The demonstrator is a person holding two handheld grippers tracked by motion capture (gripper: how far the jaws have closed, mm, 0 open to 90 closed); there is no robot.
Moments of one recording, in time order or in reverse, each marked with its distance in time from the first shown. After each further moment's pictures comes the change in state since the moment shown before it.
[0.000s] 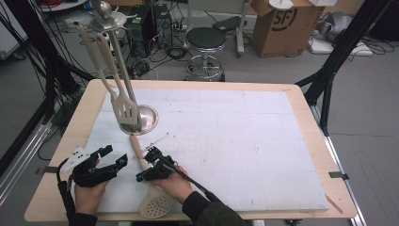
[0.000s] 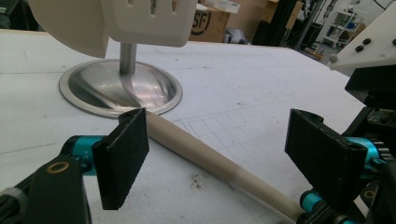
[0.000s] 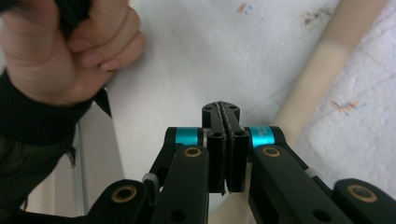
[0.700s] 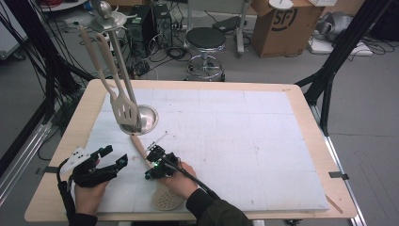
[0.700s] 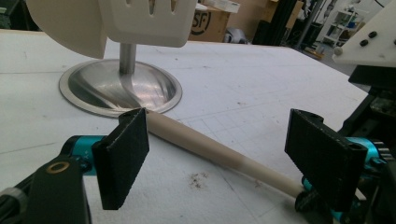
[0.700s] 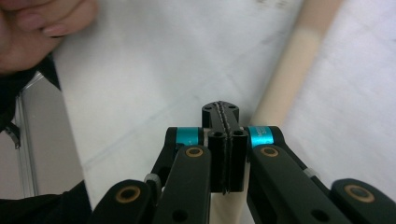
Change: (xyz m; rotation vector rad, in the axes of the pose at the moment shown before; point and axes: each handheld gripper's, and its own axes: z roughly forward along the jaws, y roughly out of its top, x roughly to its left) left arm -0.001 0.000 0.000 0.004 0.000 0.002; right arm -0.004 0.002 -0.014 0.093 -0.166 -0.073
